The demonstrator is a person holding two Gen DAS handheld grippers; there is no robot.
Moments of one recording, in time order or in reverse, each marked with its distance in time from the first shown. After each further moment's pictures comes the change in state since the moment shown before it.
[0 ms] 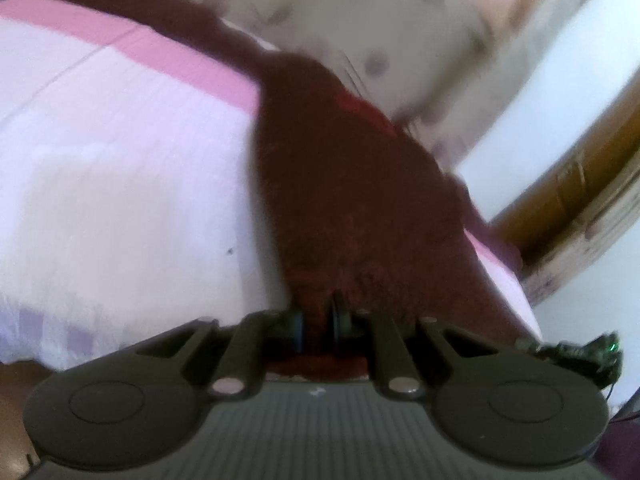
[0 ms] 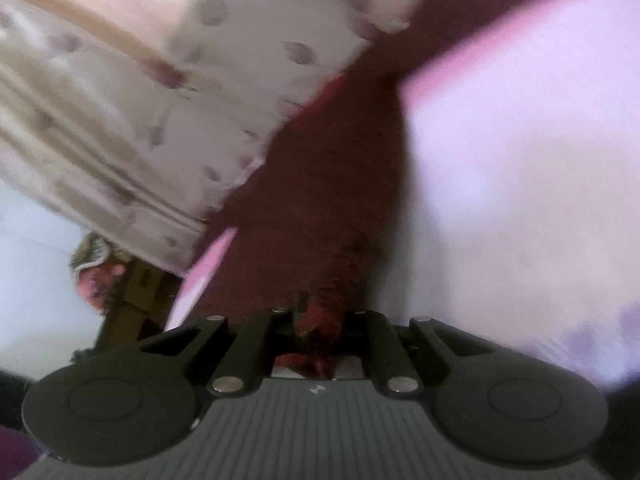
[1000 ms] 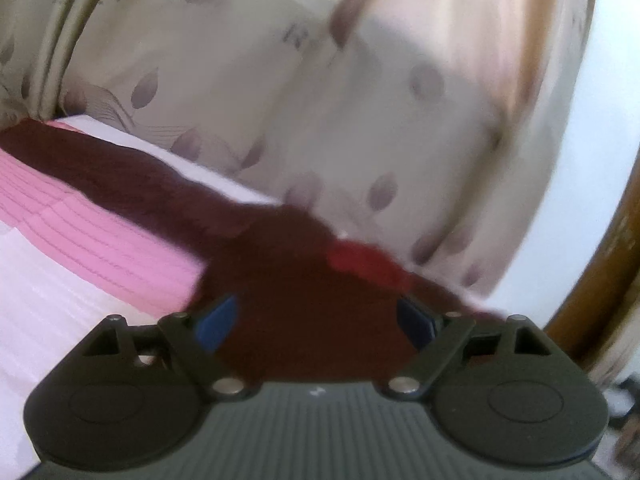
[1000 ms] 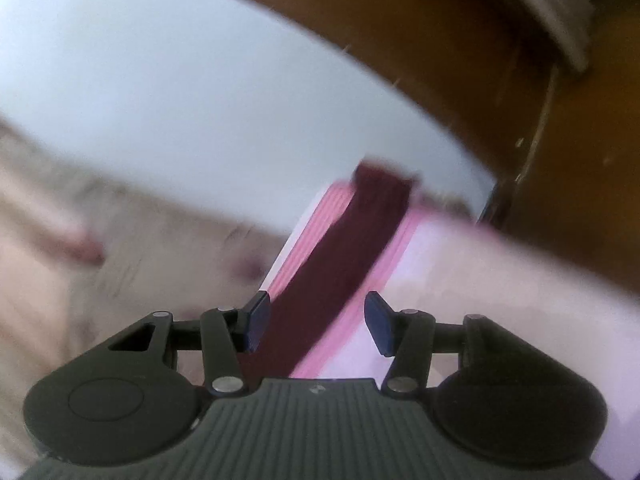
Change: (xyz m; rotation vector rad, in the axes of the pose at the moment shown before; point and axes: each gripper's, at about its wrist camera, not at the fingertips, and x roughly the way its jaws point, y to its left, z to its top) left arm 0.103 -0.082 0.085 0.147 -0.384 0.190; right arm -0.142 -0.171 0.201 0.276 -0.737 -0.228
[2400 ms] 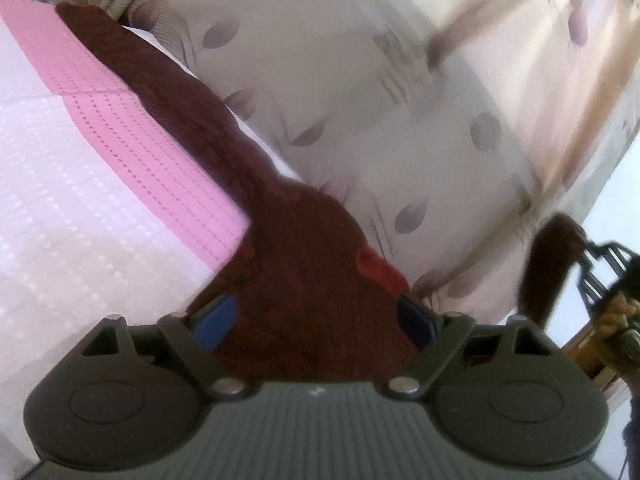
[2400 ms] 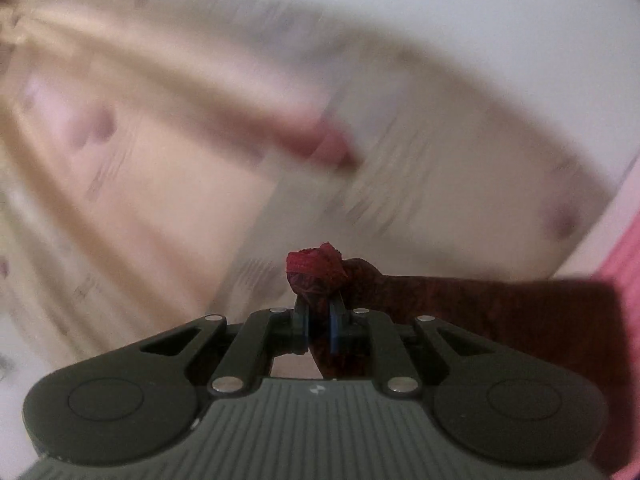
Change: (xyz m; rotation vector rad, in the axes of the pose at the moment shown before) left arm 0.008 0.067 -0.033 -0.365 -0.042 -0.086; right arm 0.151 0.361 -0.155 -0.170 0.259 0.504
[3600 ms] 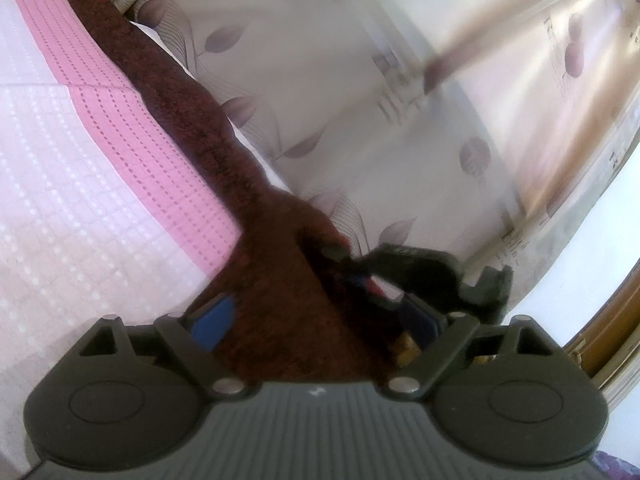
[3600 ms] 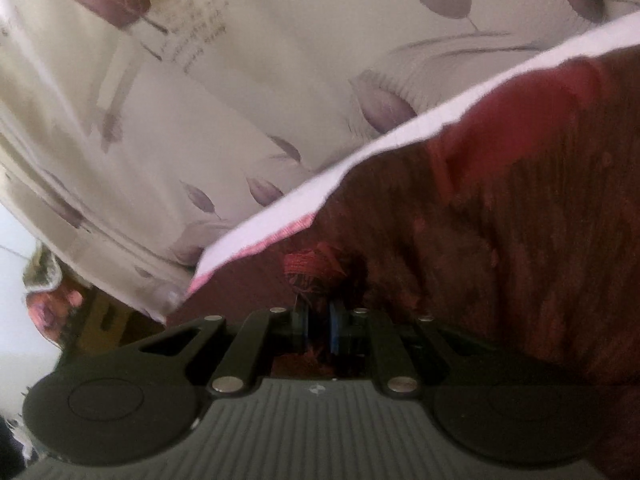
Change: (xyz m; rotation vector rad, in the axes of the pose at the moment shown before) left arm -0.006 0.010 0.004 -0.064 -0.031 -0.067; right arm 0.152 -0.019 -0.272 -0.141 0.550 -0.200
